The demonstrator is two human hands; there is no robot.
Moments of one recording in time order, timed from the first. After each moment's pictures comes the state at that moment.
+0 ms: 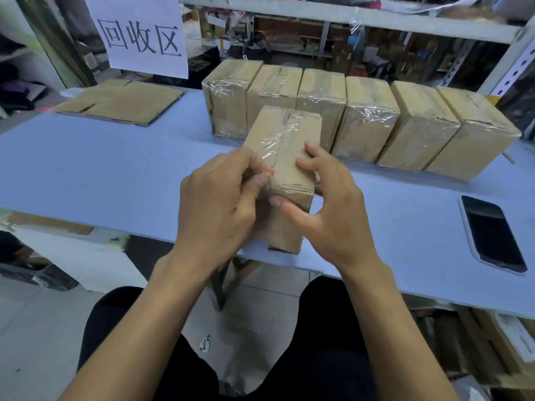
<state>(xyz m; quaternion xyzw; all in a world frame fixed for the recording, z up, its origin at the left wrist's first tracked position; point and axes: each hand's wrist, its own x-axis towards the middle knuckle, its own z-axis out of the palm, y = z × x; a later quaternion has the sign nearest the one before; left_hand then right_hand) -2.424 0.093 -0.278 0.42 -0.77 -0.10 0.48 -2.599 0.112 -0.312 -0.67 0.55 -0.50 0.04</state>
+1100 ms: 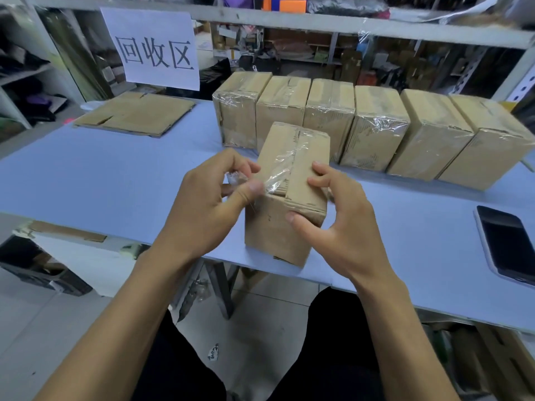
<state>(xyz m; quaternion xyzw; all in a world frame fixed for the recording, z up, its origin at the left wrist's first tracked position) -2.400 0.068 -0.273 0.39 -0.77 -0.25 0.45 -2.607 0.117 -0.310 -0.65 0.57 -0.49 0.11</state>
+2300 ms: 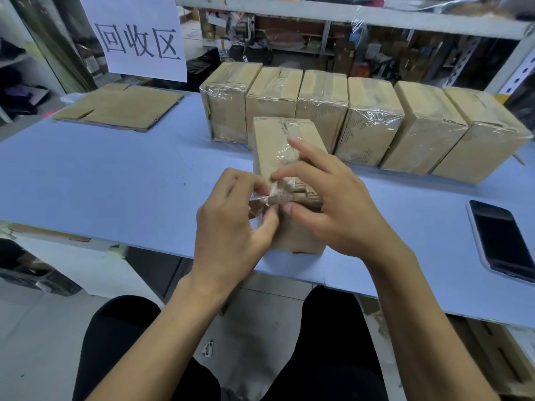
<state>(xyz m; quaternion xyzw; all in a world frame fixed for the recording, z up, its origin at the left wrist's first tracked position) -2.444 0.084 -0.312 0.40 -0.74 -0.10 0.52 -2.619 0.099 -0.277 -0.77 0.53 -0.34 0.05</state>
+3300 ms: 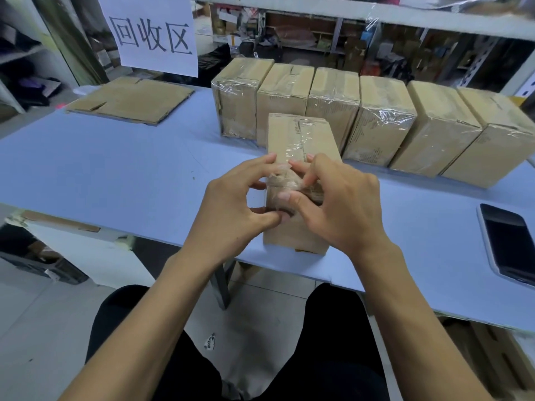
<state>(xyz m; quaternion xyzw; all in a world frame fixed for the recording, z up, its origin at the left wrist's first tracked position) -2.426 0.072 -0.294 0.38 -0.74 -0.35 0.44 -2.605 0.089 -0.295 -0.73 0.52 -0.42 -0.13</state>
